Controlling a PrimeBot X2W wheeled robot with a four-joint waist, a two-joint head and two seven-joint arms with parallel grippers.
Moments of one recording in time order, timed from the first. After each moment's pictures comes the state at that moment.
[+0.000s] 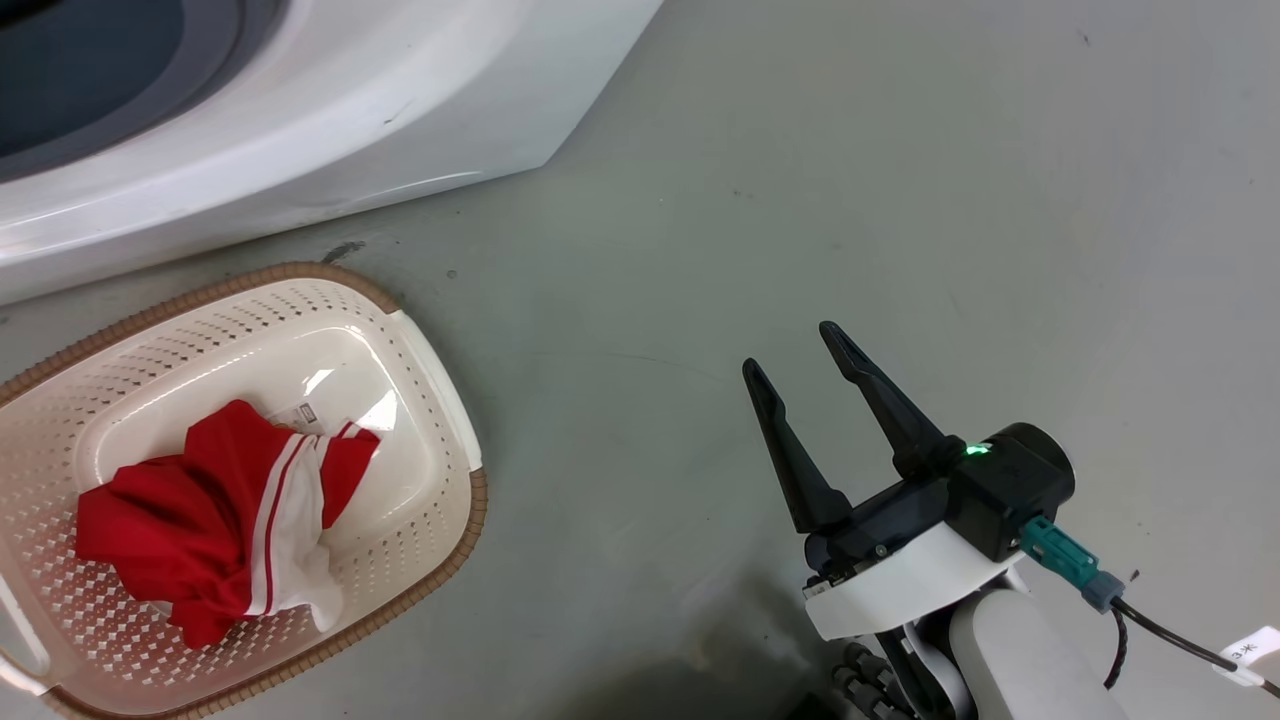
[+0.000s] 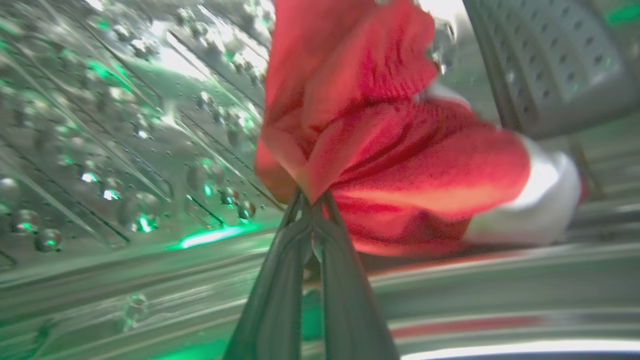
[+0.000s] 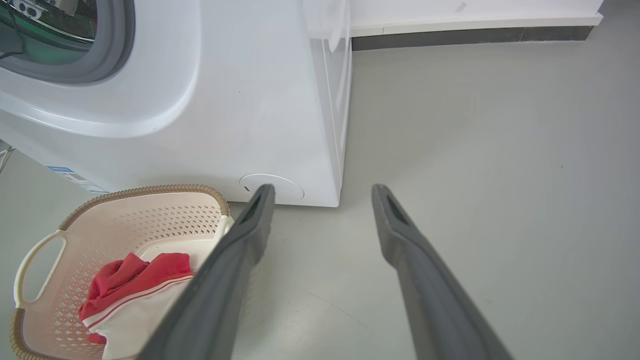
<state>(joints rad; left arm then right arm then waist) -1.57 0.64 -0.38 1.21 0.06 -0.04 0.47 -0.26 -0.05 0.37 0.09 0.19 0.13 -0.26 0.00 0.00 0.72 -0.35</state>
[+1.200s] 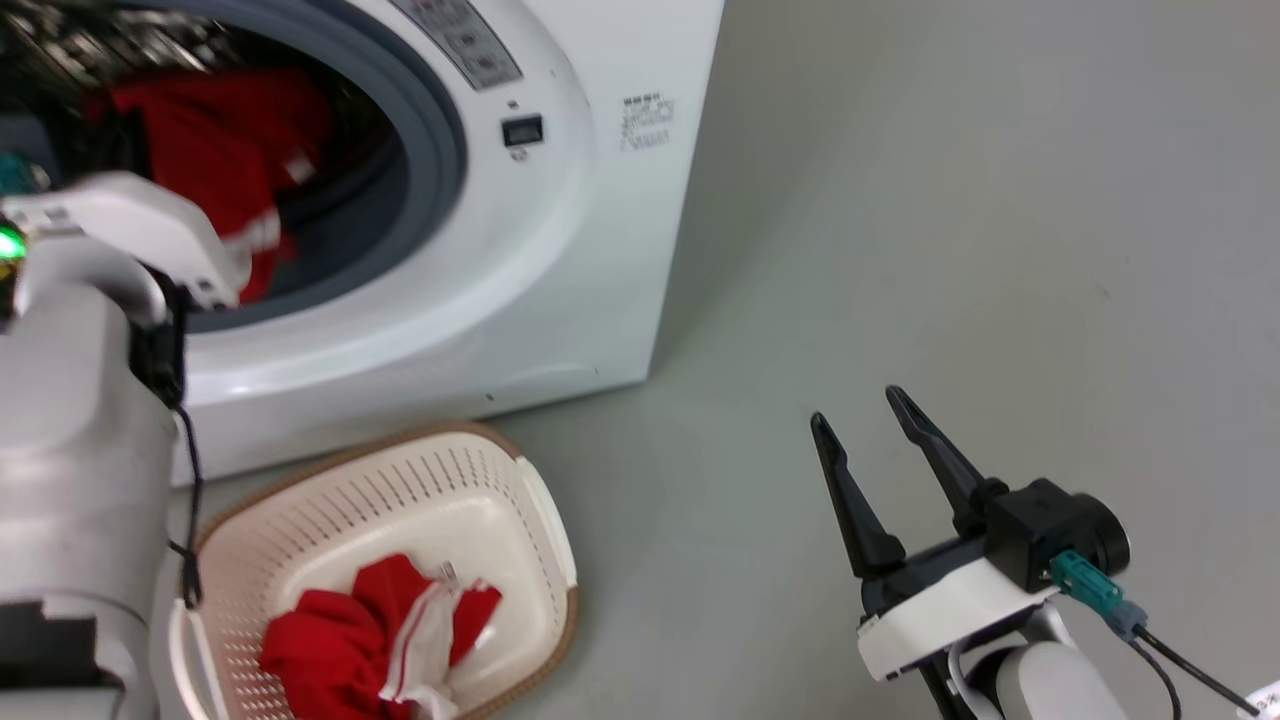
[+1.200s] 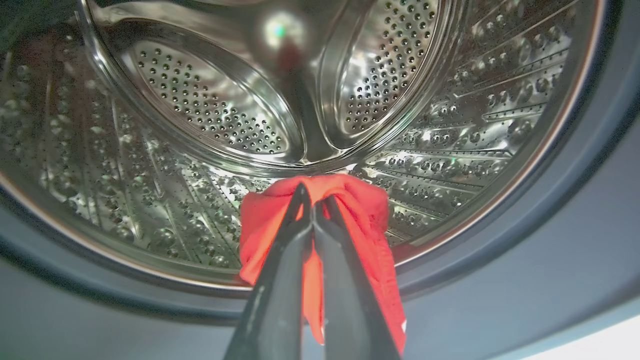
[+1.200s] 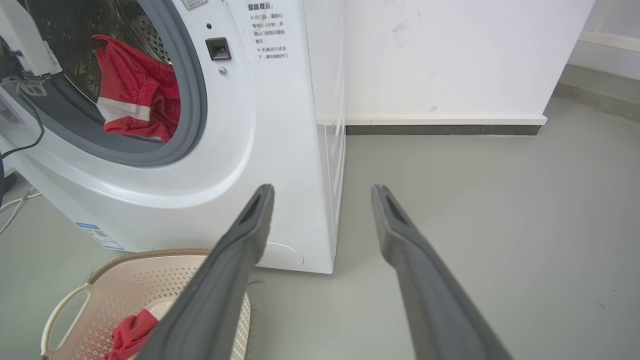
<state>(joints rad) -1.01 0.38 -0.14 1.06 -0.29 -0.03 -0.26 -0.15 -0.05 0.26 0.10 0.14 0.13 -0.19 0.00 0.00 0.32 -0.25</state>
